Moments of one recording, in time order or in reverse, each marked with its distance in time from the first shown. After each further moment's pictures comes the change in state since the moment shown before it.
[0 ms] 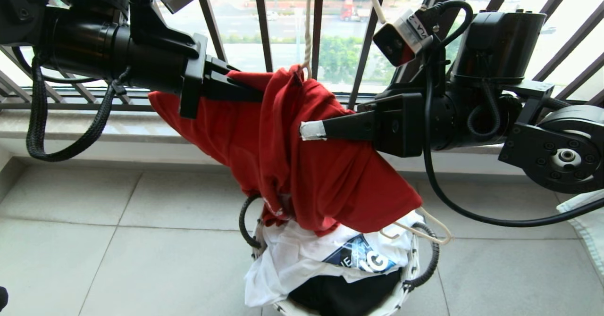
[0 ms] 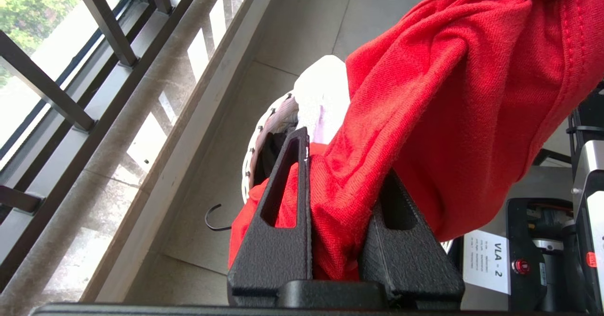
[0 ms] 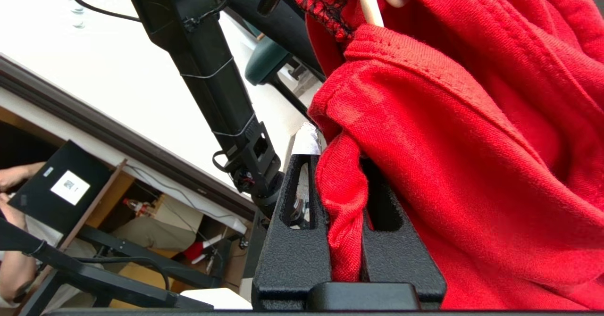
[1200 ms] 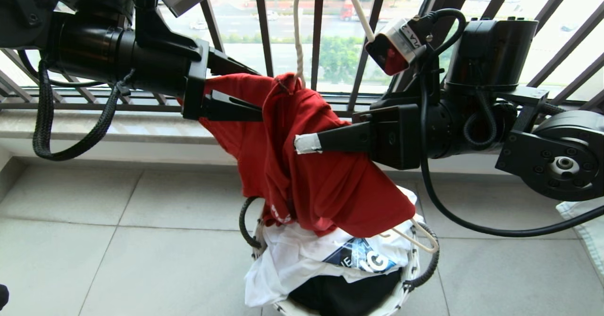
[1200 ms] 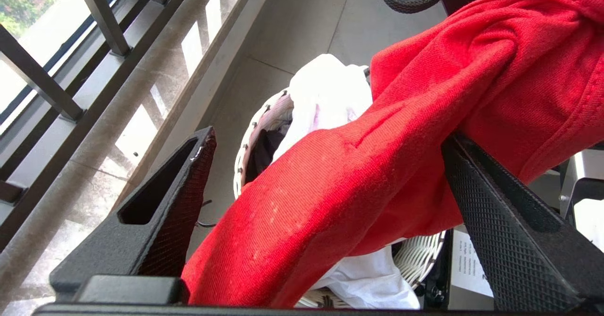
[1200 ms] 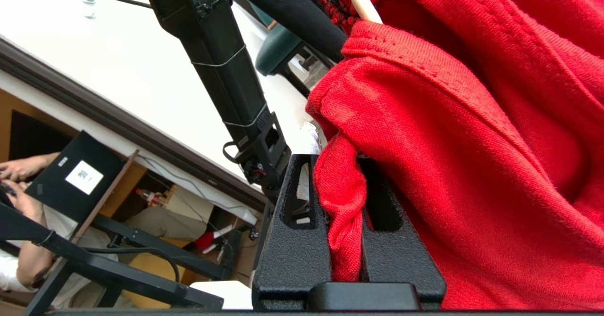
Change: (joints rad) left arm 0.010 0.011 0.001 0.006 -0.003 -0.026; right arm 0.014 -0.002 0.024 0.005 0.018 -0.003
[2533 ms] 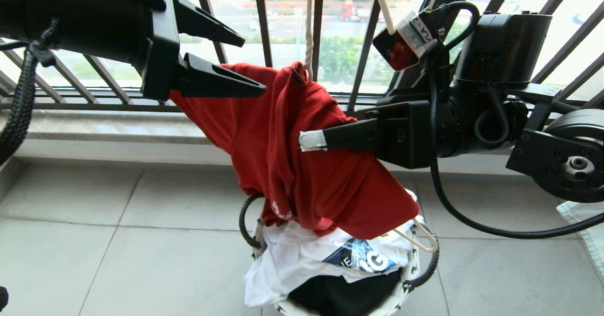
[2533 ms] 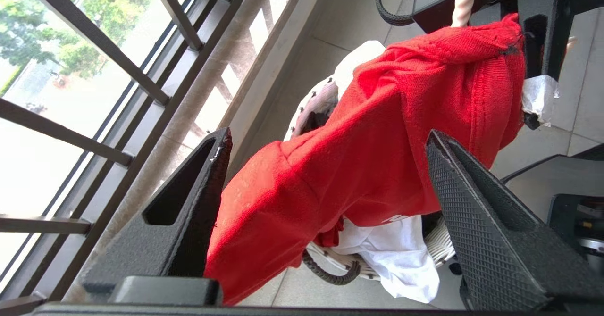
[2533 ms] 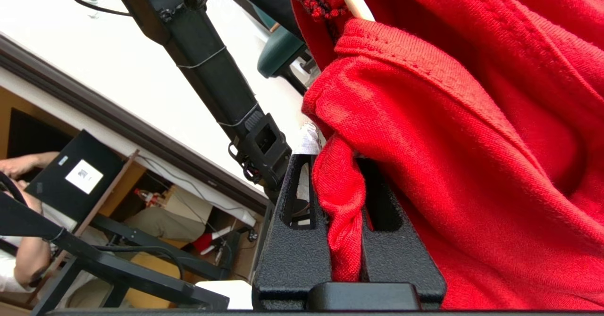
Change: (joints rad) left arm -0.185 -0.197 -0.006 0.064 0.410 -0.005; right arm 0.000 -0.022 0.013 -0.001 0.001 -0.001
